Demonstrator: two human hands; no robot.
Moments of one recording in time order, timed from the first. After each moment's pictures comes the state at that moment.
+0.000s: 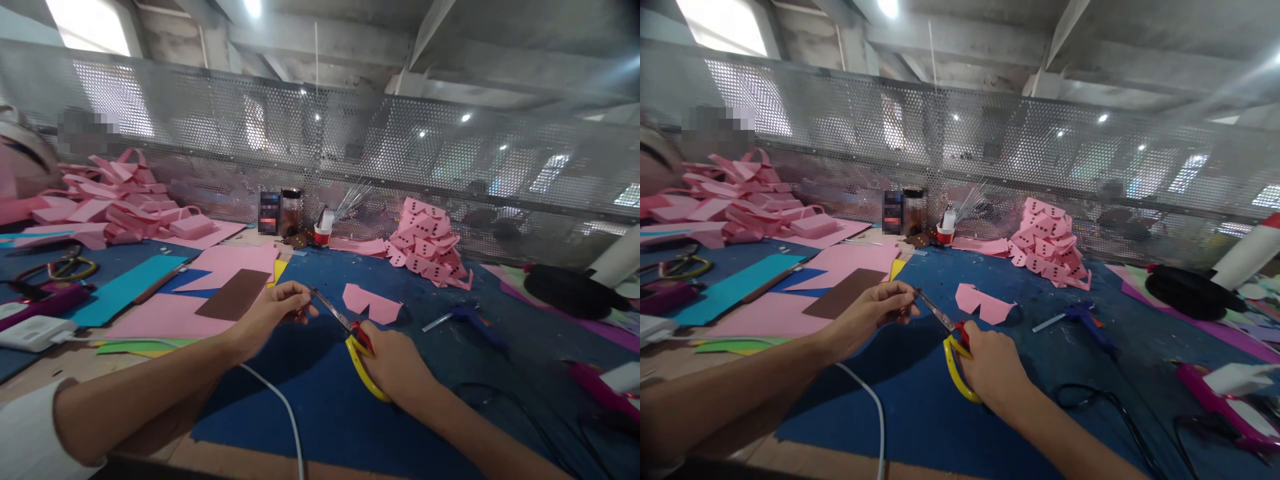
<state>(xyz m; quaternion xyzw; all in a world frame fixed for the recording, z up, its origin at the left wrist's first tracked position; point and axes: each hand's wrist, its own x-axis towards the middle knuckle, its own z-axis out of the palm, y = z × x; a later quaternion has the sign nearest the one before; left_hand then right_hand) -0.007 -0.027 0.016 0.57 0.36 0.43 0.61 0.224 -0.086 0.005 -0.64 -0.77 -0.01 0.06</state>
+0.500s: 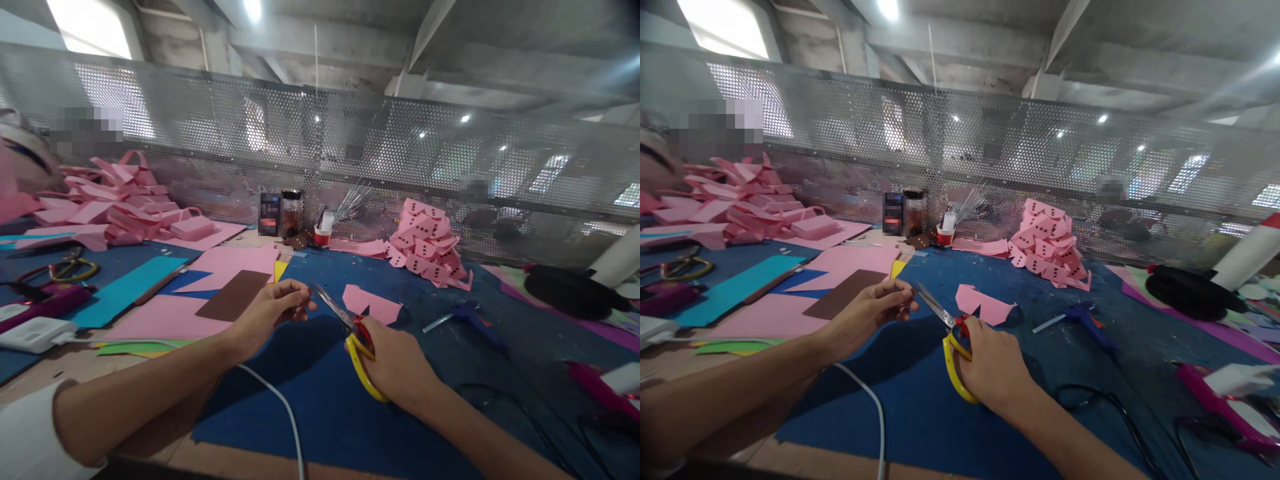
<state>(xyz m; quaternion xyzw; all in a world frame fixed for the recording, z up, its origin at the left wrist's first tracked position) -0.008 -0.026 0.018 0.54 0.36 0.45 0.61 0.226 -0.090 0.006 -0.61 -0.78 -0.02 0.14</state>
